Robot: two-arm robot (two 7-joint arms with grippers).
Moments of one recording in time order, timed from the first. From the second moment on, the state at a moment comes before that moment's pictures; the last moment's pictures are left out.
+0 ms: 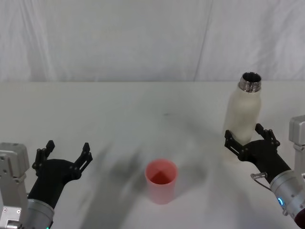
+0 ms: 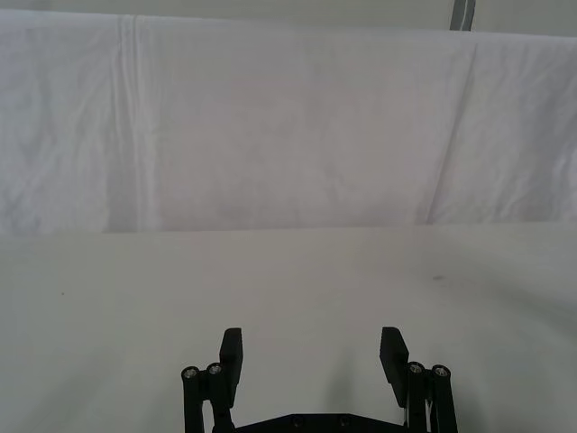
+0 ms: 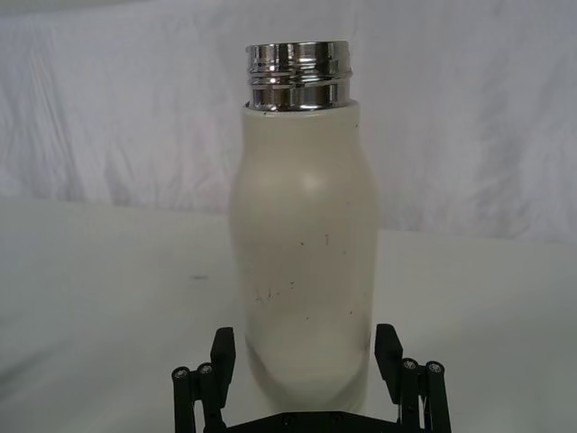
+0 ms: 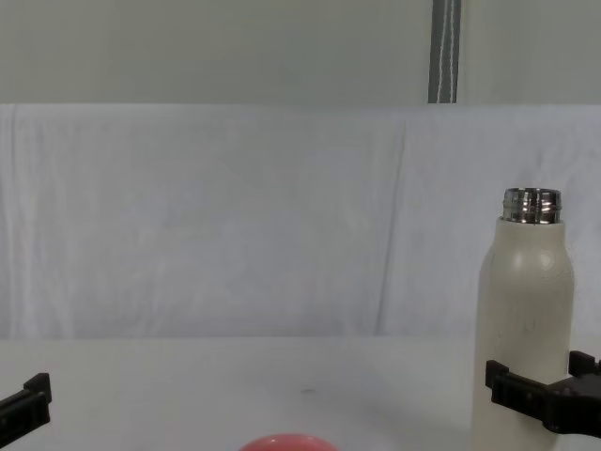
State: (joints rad) left arm 0.27 0.24 0.04 -1.85 -0.25 -0.02 -0.02; right arm 0.02 0.15 -0.17 -1.59 0.18 0.02 0.17
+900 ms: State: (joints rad) left arm 0.27 0.24 0.04 -1.85 -0.25 -0.02 -0.02; right arm 0.09 0.14 -0.18 -1.52 0.21 0.02 0.19
